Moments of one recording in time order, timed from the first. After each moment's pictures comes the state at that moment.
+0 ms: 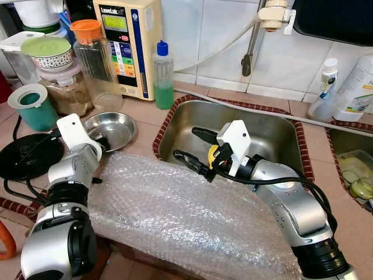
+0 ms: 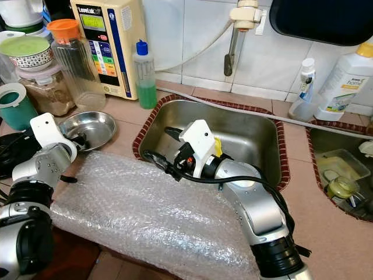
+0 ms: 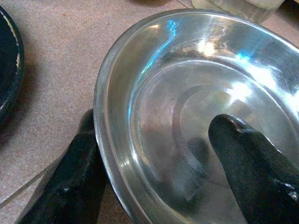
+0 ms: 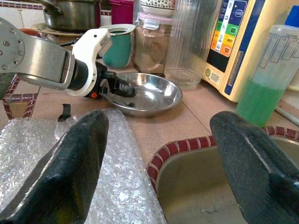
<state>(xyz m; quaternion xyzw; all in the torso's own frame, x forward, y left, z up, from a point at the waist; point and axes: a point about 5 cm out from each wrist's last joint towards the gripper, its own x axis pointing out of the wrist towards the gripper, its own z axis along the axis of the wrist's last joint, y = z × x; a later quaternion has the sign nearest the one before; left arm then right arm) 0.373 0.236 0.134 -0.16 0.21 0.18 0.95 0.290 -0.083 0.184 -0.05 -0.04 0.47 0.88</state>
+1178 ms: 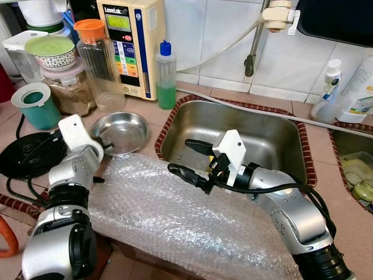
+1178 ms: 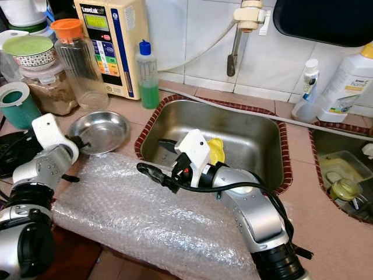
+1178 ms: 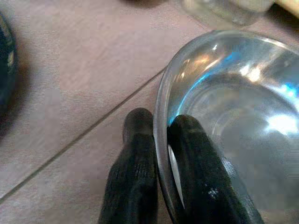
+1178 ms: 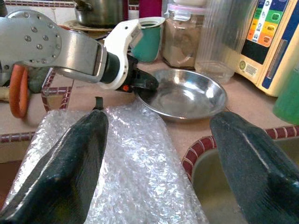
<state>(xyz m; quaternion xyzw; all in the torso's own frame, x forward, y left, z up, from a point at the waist) 0.372 0.231 0.133 -0.16 0.20 0.16 0.95 0.278 -0.077 0.175 -0.04 -0.01 0.52 0.86</state>
